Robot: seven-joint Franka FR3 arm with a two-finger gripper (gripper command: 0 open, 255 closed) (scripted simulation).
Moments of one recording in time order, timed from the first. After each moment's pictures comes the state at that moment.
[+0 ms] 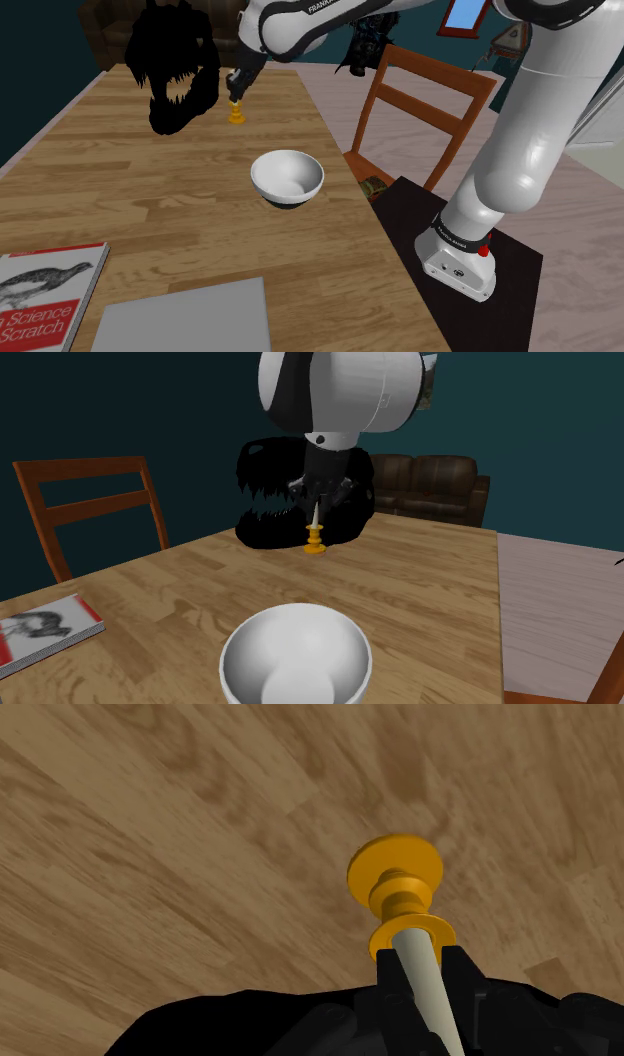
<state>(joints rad) 0.13 0.15 0.20 -1.96 -0.03 2.55 -0.04</state>
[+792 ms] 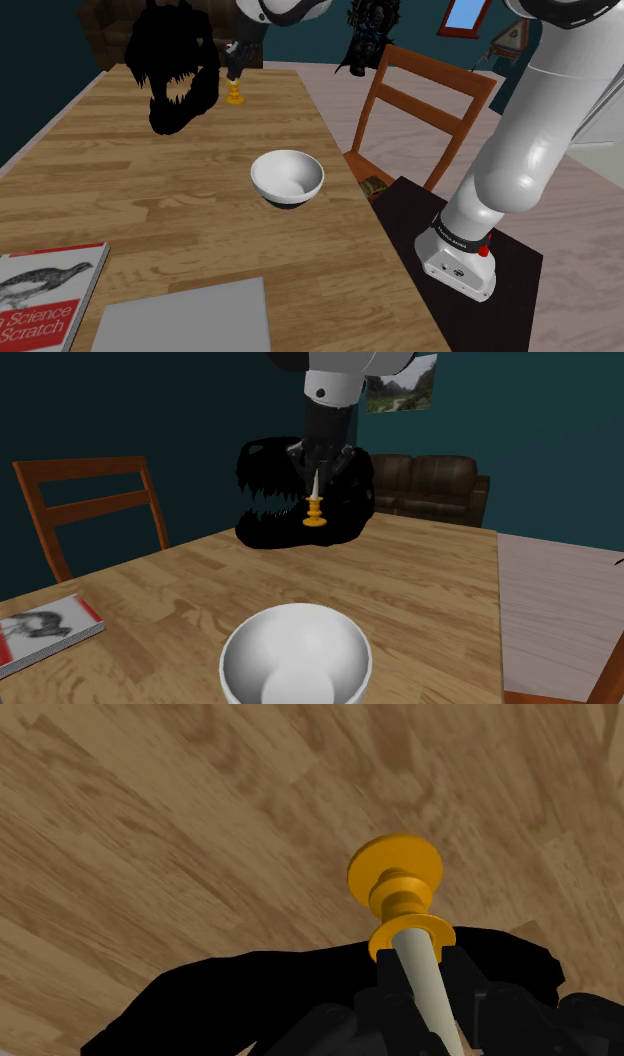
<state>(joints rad) 0.13 0.11 0.20 -1.86 -0.01 2.40 -0.05</state>
